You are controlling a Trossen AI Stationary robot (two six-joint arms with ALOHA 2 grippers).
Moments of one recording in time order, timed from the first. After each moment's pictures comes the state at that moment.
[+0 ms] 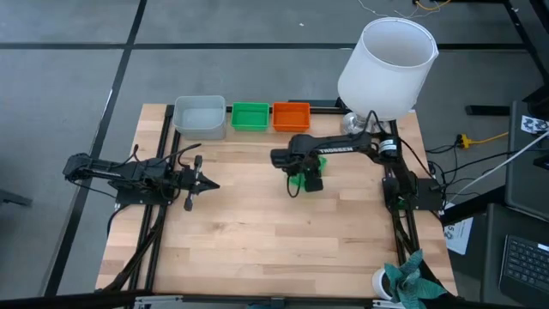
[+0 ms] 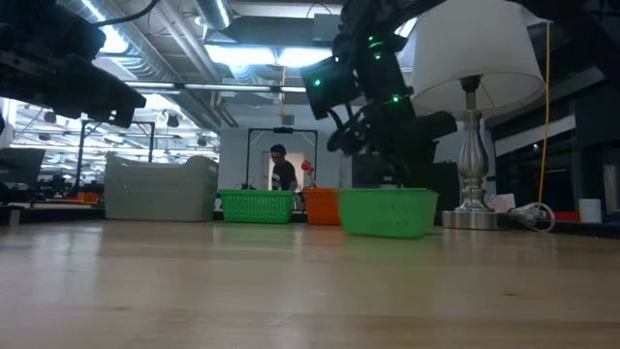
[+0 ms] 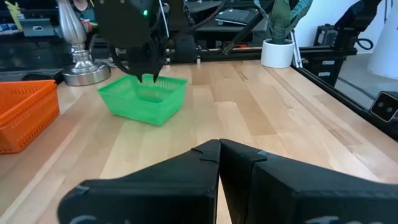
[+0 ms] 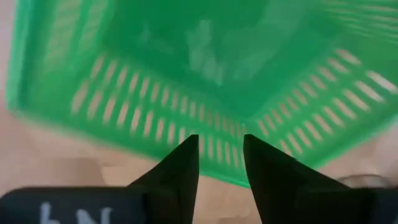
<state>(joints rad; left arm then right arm) -0.10 0.10 0.01 0.02 -0.06 0.01 -0.12 2.13 1.68 -1.41 0.15 -0.18</state>
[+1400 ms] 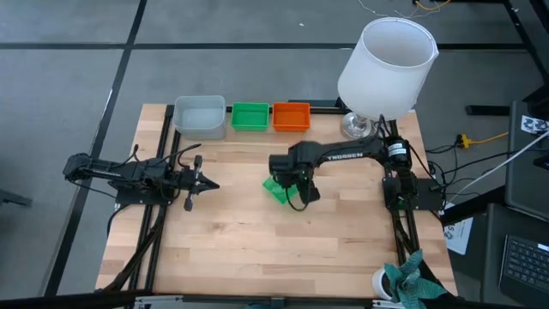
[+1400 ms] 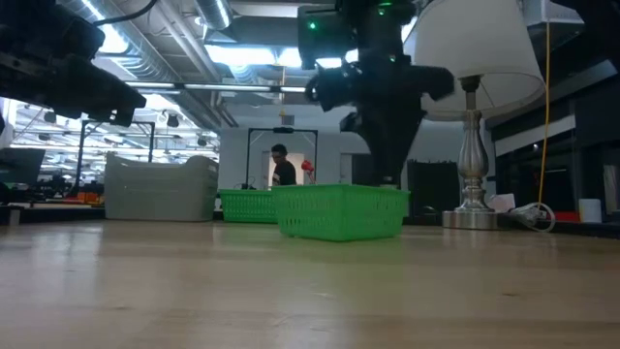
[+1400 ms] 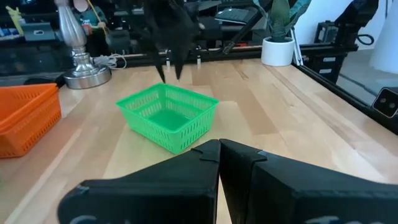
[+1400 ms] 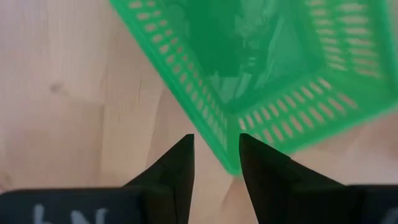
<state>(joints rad) -0.10 0.10 0.01 0.02 -0.06 0.03 -0.04 2.04 1.70 -1.25 -0.01 -0.31</state>
